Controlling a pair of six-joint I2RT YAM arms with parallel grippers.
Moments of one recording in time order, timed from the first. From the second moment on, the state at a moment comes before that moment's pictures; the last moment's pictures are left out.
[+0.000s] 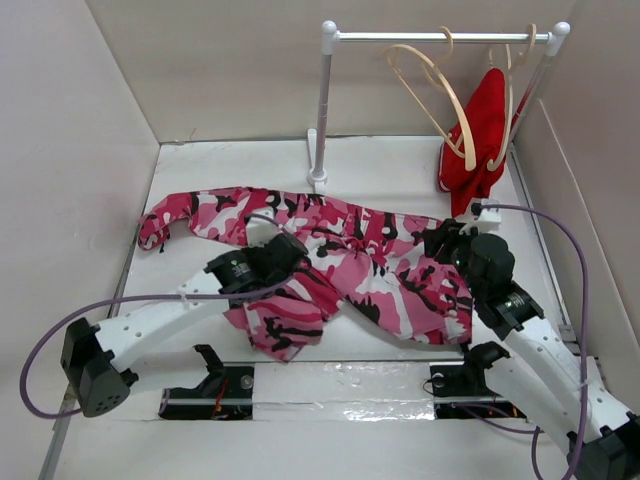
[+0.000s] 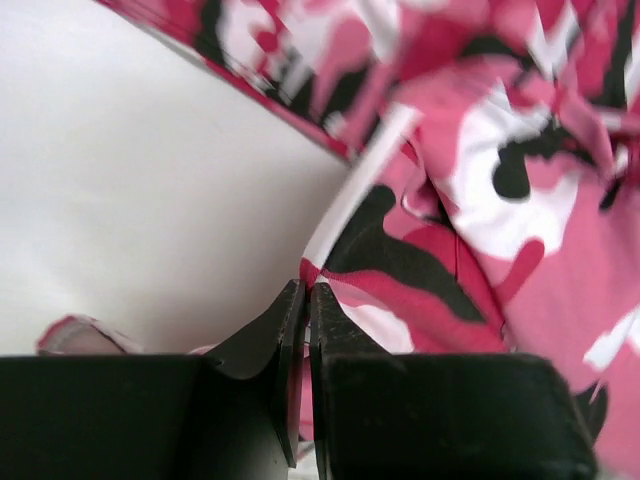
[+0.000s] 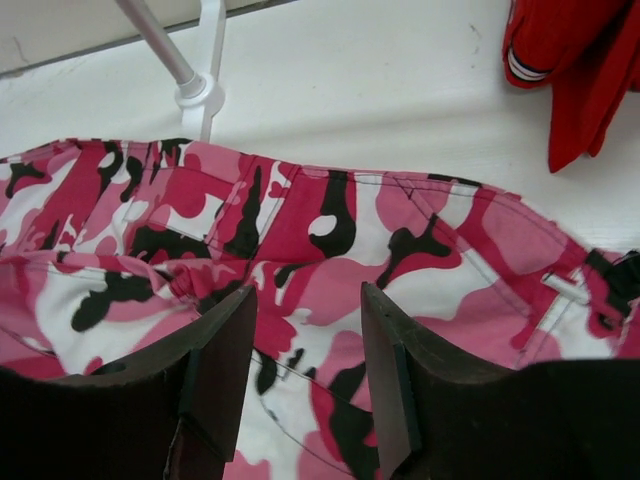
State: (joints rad) left arm -0.94 1.12 0.94 -0.86 -0.63 -0.96; right arm 0.42 0.68 0.55 -0.10 0.23 0.39
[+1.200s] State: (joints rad) left arm -0.74 0.89 1.01 -0.71 -0.52 -0.56; right arm -0.24 1.11 0.38 -0.04 -0.16 0.60
